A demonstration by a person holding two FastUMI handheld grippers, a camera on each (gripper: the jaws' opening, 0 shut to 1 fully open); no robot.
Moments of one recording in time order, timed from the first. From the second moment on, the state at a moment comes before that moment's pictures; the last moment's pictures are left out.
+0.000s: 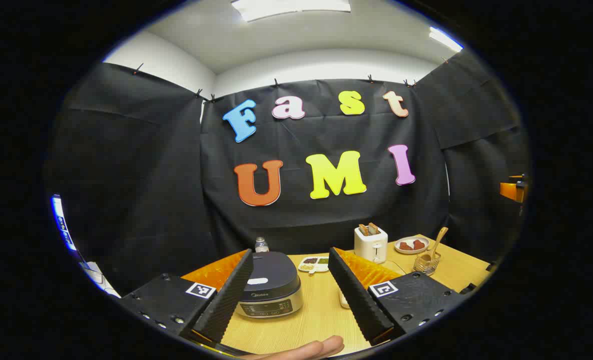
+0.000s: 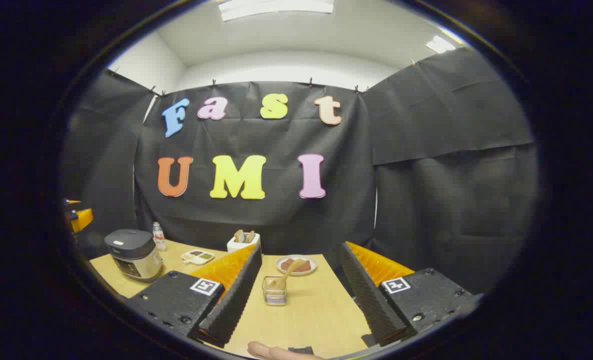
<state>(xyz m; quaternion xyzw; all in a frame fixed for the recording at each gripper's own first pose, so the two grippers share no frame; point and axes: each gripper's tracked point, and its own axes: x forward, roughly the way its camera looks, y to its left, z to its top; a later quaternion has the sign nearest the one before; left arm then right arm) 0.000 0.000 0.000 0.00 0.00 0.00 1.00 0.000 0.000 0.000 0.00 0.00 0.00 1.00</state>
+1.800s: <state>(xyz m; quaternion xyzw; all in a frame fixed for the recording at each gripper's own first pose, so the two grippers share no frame) 0.106 0.037 -0.108 -0.04 0.16 0.01 0.99 -0.017 -0.002 -0.051 0.03 0.00 0.02 1.00</state>
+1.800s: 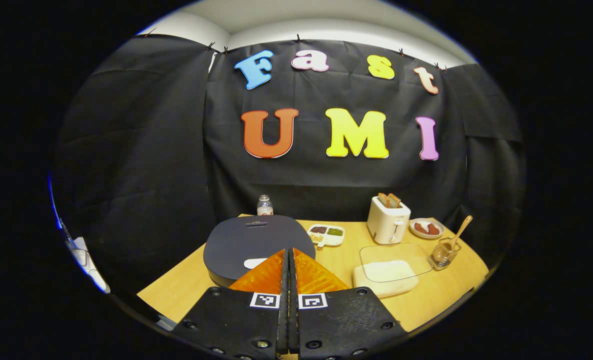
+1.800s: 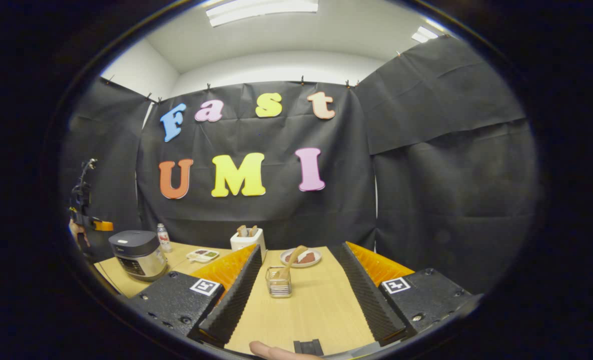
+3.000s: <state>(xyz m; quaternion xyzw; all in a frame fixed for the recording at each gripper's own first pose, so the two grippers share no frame) 0.146 0.058 -0.172 -0.06 0.29 0.06 0.95 -0.015 -0.001 -0.065 -0.01 0.00 0.04 1.00</state>
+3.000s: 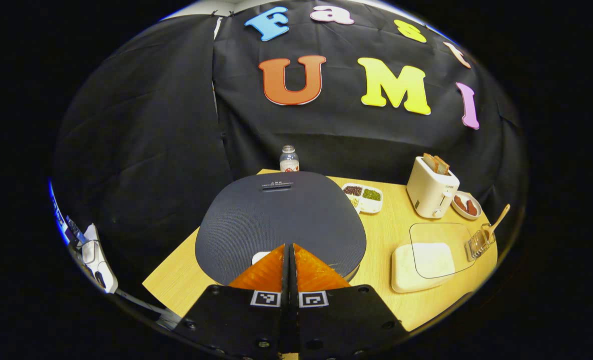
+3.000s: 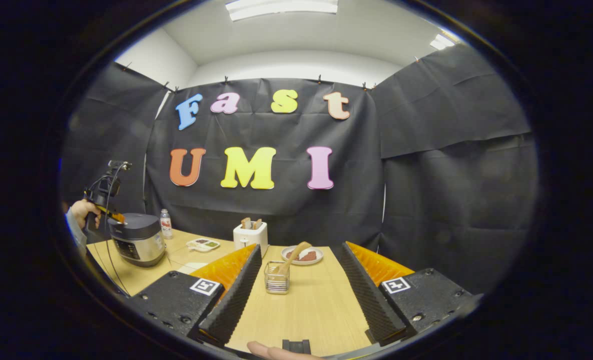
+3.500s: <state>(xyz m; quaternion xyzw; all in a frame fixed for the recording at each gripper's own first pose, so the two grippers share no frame) 0.144 0.058 -0.172 -0.10 0.28 0.07 0.95 0.001 0.007 -0.086 0.00 0.04 0.05 1.00</state>
